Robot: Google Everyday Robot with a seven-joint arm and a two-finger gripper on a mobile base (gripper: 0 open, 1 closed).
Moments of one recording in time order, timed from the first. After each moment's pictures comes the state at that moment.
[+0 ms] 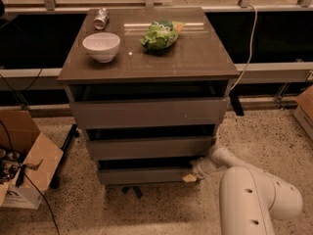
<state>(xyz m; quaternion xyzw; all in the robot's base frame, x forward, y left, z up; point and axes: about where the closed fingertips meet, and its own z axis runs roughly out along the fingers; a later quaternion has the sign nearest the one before) 0.654 -0.181 0.199 -0.48 0.83 0.22 0.18</state>
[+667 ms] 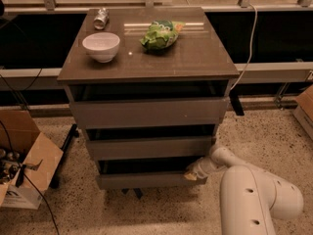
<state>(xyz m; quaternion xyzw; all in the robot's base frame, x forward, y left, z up) 0.654 -0.181 0.204 -0.48 0.83 0.22 0.18</state>
